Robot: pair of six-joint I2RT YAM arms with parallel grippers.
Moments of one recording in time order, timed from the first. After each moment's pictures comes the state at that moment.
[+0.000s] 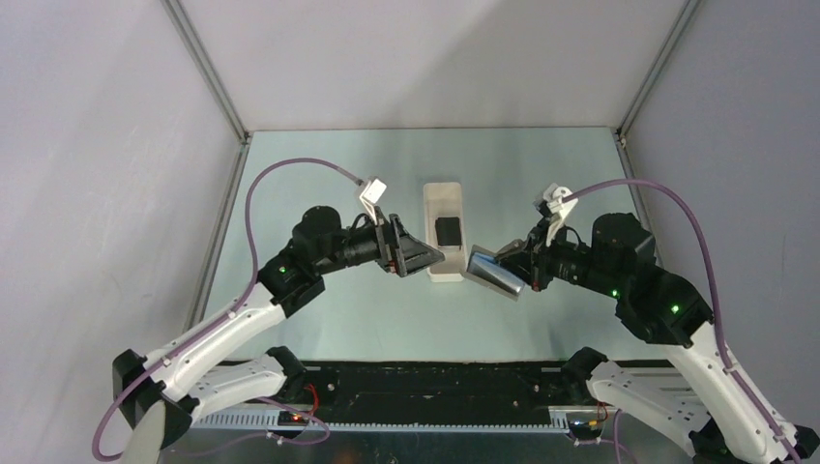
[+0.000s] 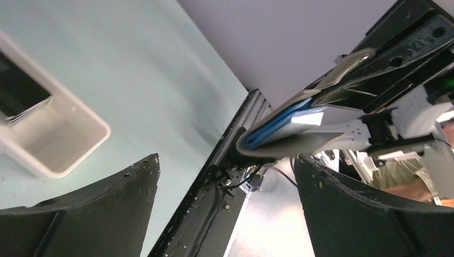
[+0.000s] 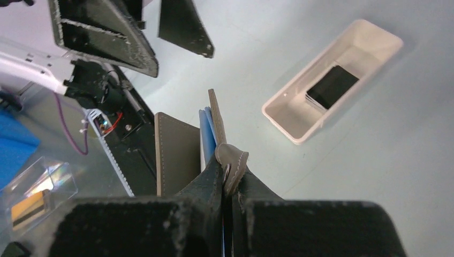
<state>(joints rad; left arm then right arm) -0.75 0.96 0.83 -0.02 0.41 -0.73 0.65 0.74 1.14 -0.74 -0.28 0.14</state>
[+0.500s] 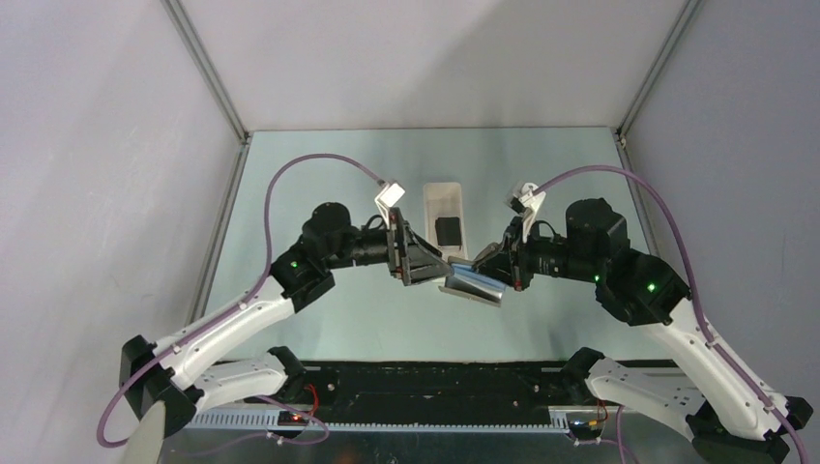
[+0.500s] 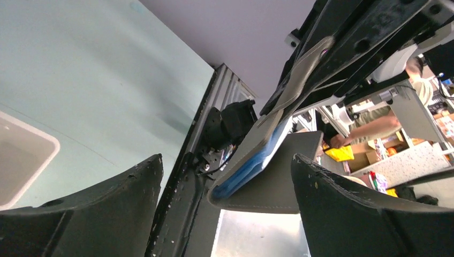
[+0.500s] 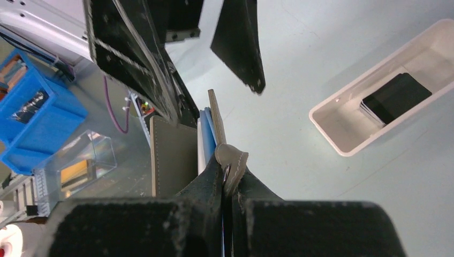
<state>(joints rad) -0.78 1.03 0.87 0.08 0.61 -0.70 0.74 0.85 1.19 -0.72 -0.42 0.15</state>
